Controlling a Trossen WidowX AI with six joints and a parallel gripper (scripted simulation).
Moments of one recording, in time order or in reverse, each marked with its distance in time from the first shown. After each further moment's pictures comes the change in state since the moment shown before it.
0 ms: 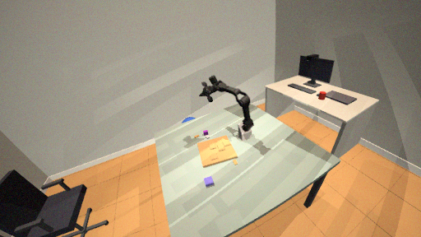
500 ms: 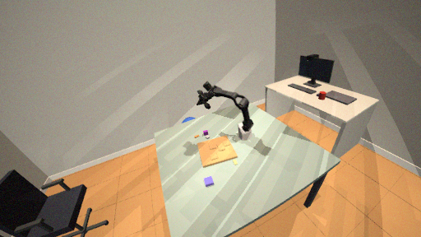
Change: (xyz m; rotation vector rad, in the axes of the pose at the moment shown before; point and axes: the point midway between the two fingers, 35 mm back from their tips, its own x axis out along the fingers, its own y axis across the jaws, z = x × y) arm 0.042 0.068 0.030 0.127 0.055 0.173
